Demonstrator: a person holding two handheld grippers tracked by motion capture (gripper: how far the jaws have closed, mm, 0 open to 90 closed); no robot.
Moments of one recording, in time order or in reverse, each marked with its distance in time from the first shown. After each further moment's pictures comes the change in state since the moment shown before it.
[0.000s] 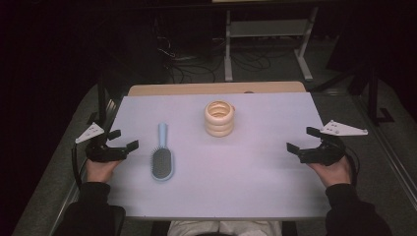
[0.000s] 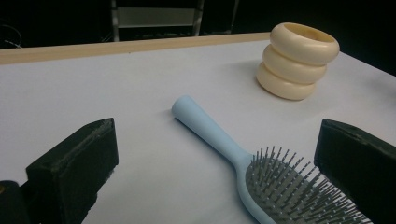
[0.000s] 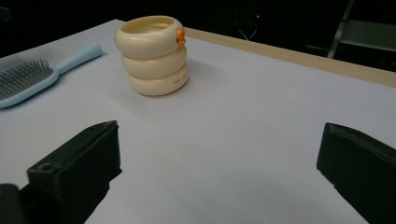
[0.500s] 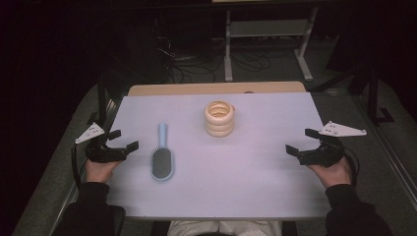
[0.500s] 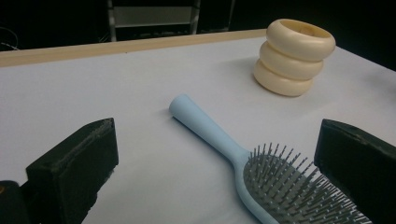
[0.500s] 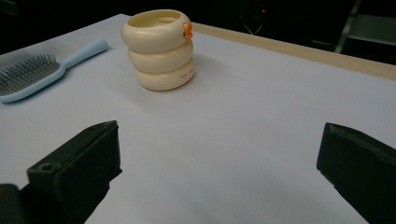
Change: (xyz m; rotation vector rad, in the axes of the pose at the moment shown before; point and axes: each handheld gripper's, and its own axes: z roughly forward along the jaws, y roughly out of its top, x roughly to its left) left arm -0.001 0.001 -0.001 0.014 -0.009 0.022; right arm 0.003 -0.001 0.000 0.022 0.023 -0.001
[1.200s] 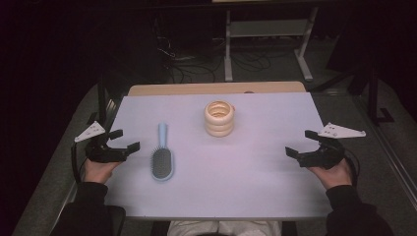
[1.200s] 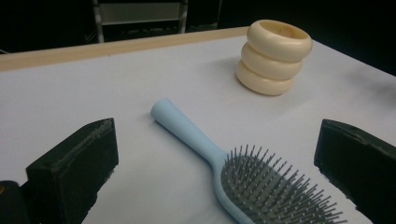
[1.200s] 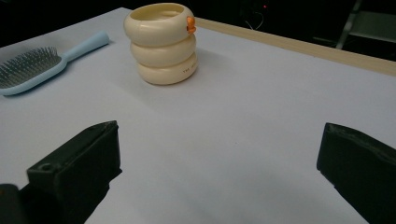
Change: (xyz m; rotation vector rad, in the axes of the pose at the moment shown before) left arm -0.012 0.013 -0.004 0.015 -0.043 0.015; right arm 0.004 -0.001 -0.001 0.020 -0.006 -0.013
